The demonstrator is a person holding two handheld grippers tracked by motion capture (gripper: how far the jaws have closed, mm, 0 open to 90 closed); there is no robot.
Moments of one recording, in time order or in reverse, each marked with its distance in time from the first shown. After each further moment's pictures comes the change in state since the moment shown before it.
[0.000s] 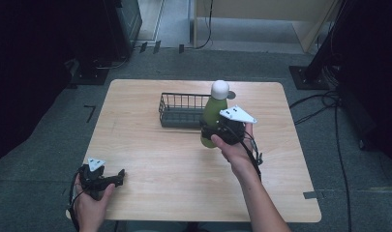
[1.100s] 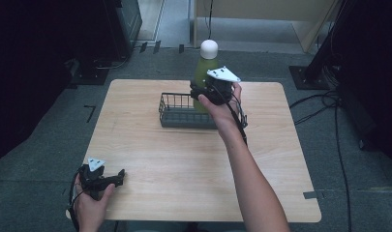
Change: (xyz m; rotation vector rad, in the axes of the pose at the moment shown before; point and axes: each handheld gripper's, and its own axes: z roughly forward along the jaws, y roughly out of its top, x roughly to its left) left arm 0.000 0.000 0.000 0.001 0.000 0.001; right arm -0.007 0.073 0.074 -0.080 -0.085 -0.011
